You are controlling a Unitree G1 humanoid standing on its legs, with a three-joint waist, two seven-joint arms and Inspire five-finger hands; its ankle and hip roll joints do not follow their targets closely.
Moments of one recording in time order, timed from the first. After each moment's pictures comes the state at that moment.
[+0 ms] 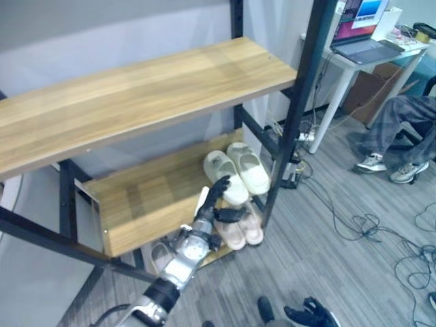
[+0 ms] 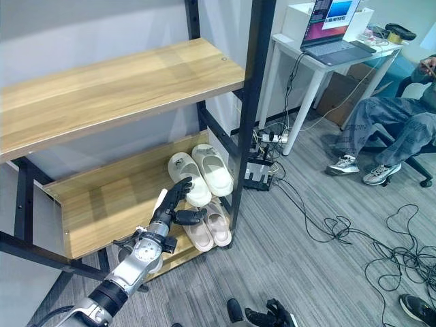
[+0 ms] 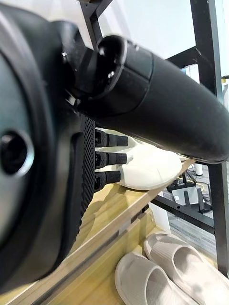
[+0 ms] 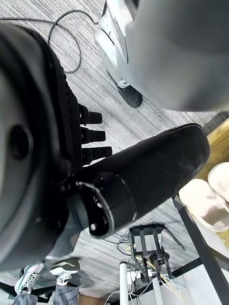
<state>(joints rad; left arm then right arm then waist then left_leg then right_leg) -0.32 0.25 -0.47 0.41 -0.15 -0.07 0.32 0.23 -0.17 0.15 0.87 0.52 -0.19 -0.12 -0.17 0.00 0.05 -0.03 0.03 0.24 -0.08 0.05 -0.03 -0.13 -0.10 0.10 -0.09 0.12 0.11</state>
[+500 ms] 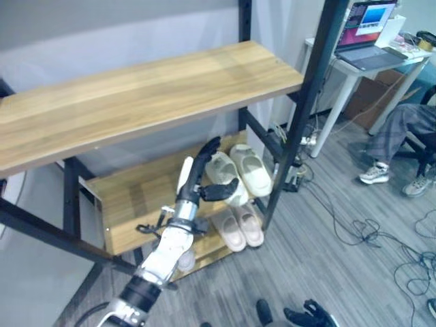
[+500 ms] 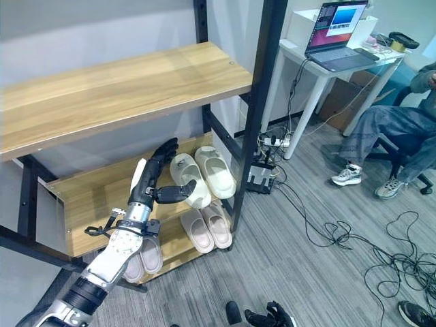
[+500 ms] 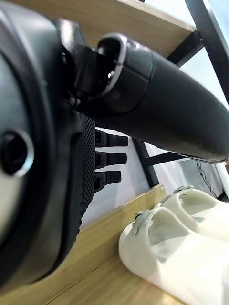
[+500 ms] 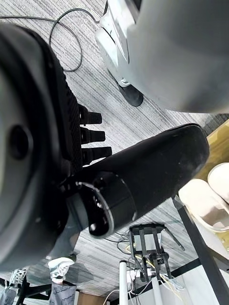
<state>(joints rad) -0.26 0.38 -0.38 0.14 -0.06 -0.16 0.32 0.23 -0.17 0.14 0.91 0.53 -0.20 -0.11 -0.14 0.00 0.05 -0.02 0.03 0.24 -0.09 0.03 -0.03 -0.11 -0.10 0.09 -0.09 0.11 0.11</state>
